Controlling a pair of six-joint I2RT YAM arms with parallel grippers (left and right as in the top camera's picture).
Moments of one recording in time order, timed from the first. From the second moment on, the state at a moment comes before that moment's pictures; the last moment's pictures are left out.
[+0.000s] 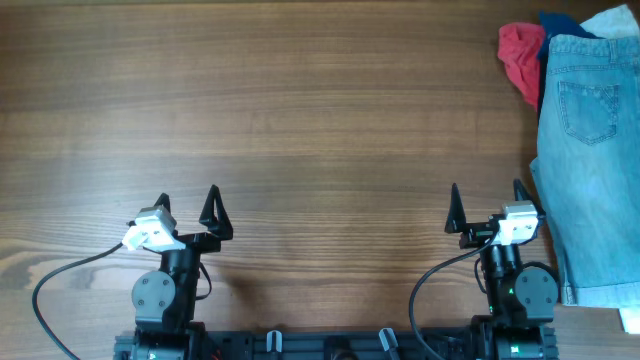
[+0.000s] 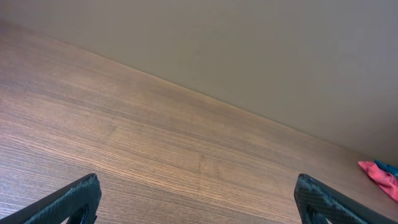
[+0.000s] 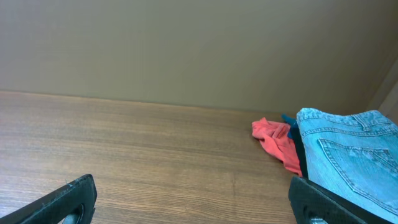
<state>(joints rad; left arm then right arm) -0.07 0.01 0.01 -0.06 -0.07 -0.40 -0.01 0.01 0.01 0.00 -0.05 -0.08</state>
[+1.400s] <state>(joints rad) -0.07 0.01 0.01 -0.06 -0.07 -0.40 -0.29 1.89 1.67 -0.44 -0.04 -0.07</state>
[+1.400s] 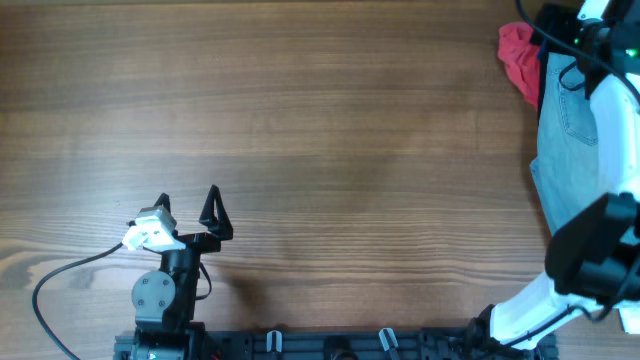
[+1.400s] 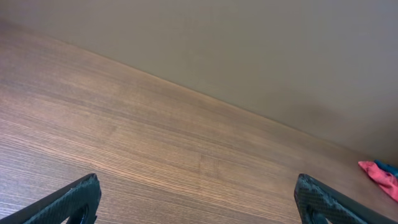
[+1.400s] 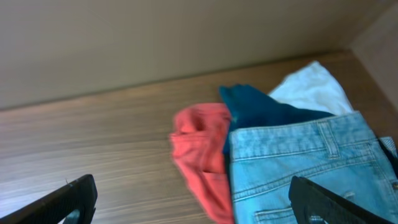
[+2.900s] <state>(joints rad) -0.08 0.01 0.01 -0.06 -0.07 -0.40 -0.30 2.28 1.68 -0.29 0.37 -0.02</state>
